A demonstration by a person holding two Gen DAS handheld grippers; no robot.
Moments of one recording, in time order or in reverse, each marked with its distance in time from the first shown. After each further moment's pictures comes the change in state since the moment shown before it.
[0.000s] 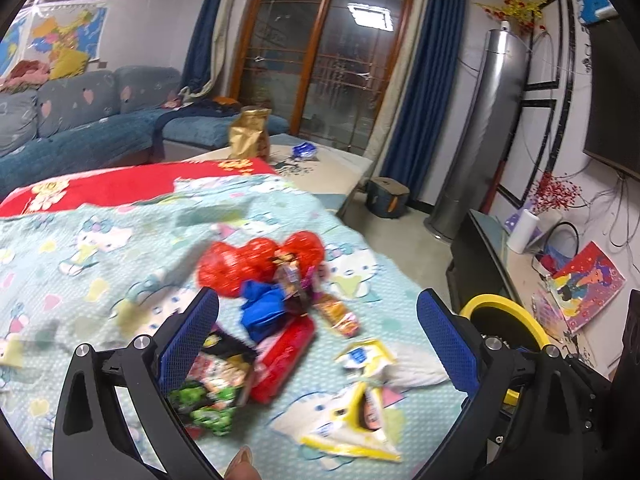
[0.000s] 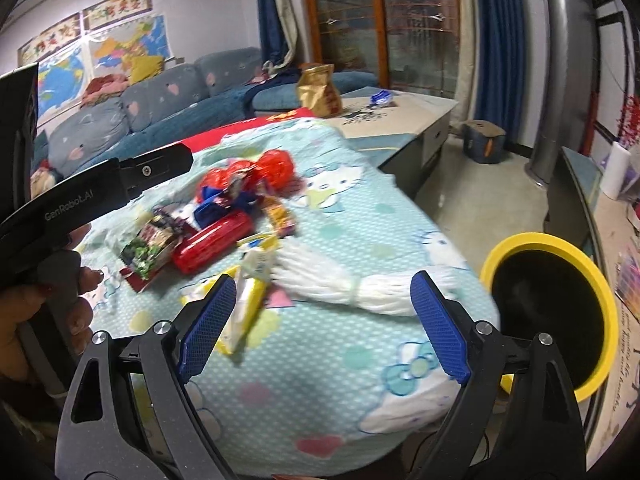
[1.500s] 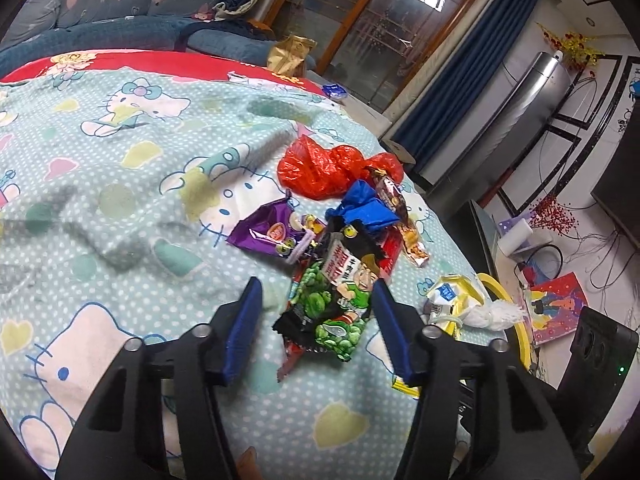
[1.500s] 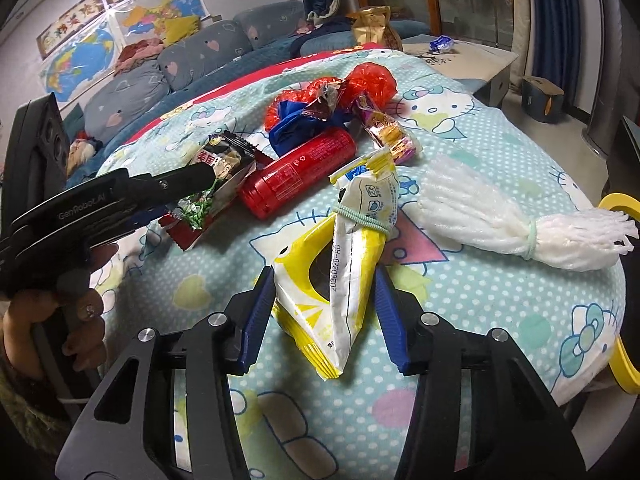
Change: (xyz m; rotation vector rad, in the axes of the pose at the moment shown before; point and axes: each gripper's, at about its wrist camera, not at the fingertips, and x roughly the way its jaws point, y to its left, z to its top) left arm 0.013 0.097 -0.052 -0.259 0.207 -0.094; right arm 0.049 0.057 -0.028 0.000 0.175 0.184
